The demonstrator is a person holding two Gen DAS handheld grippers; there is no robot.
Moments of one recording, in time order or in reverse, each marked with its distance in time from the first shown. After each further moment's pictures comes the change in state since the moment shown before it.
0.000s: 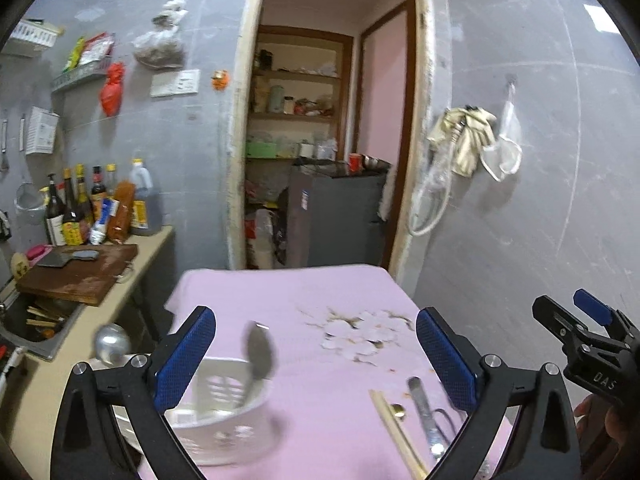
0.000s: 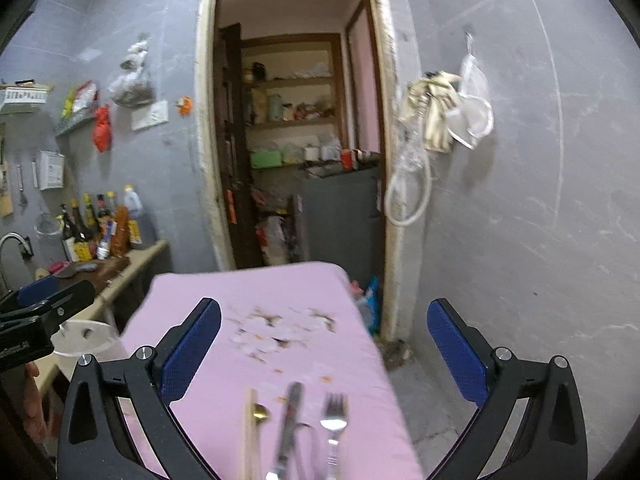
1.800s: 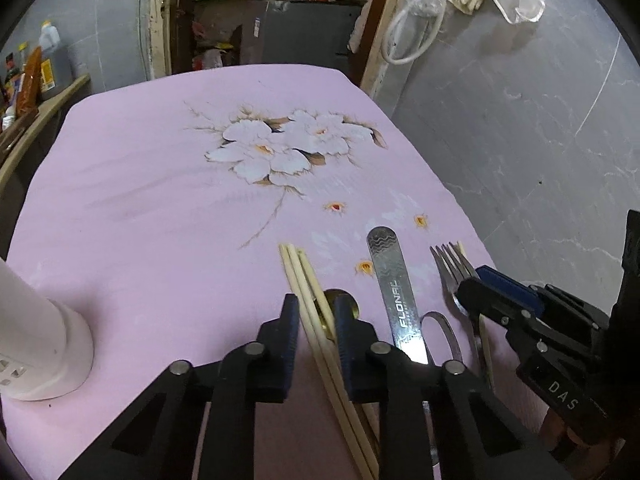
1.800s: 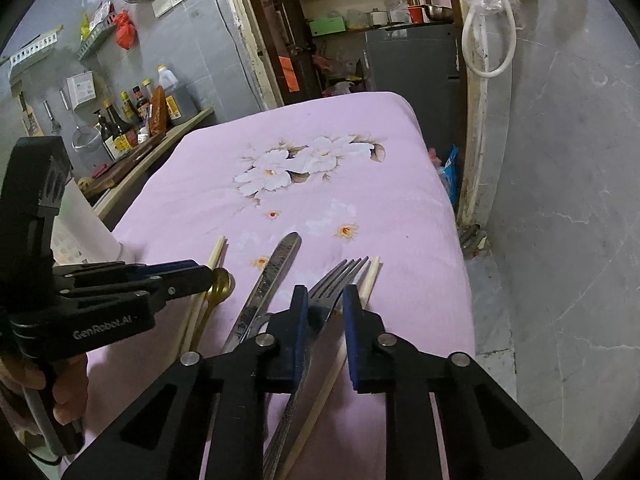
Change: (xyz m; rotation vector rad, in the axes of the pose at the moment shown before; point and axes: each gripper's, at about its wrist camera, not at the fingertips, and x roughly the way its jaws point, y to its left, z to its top) left arm 0.165 -0.075 -0.119 -0.015 0.594 -0.121; right arm 0.144 -0.019 -0.131 -0.029 0.471 0.351
